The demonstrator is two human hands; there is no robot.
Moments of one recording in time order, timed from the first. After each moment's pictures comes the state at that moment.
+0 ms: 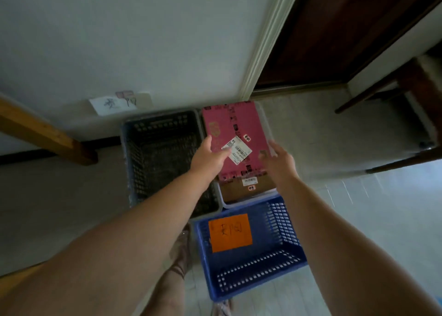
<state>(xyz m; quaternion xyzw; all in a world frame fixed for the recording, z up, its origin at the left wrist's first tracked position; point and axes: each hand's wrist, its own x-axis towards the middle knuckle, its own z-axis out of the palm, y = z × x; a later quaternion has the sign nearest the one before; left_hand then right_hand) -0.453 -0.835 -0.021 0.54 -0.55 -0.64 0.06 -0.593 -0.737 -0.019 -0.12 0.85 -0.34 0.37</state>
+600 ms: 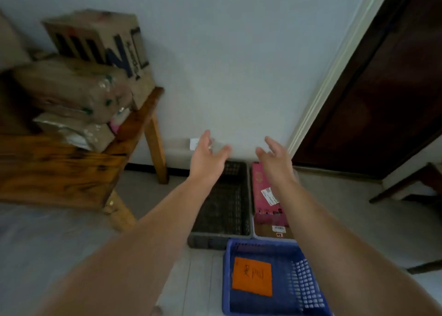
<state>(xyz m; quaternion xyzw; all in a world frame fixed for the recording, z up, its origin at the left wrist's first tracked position) -0.246 -0.689 0.219 0.54 -0.53 -0.53 0.39 -0.391 -0.654 0.208 -0.37 0.71 -0.50 0.33</state>
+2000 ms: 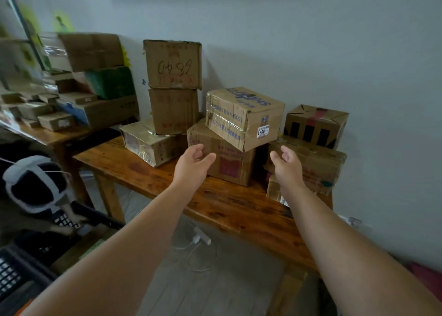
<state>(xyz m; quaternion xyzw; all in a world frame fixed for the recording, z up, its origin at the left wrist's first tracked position) 0.408 -0.727 0.339 0.62 -0.48 -0.33 0.52 0.204 -0.787 0.320 -0.46 0.59 -0.55 0.38</state>
